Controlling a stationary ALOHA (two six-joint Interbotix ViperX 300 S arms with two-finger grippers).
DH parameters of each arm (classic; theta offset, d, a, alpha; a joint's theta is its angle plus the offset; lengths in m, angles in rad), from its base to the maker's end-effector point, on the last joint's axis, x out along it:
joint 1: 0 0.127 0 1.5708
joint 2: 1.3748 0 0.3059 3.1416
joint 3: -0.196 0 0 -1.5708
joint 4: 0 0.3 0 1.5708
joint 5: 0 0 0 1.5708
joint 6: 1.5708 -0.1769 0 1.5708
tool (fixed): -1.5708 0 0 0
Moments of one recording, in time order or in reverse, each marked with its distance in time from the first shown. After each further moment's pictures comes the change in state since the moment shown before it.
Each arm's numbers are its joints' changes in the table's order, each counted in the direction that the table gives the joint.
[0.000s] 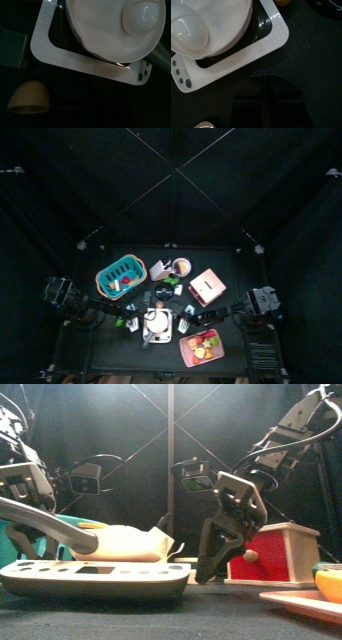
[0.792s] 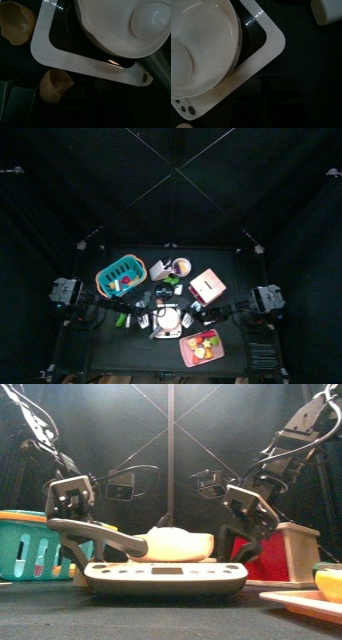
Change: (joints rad) left arm 0.074 -0.094 -0.115 0.025 -0.002 0.008; right arm -0.017 0.063 0.080 0.089 0.100 0.000
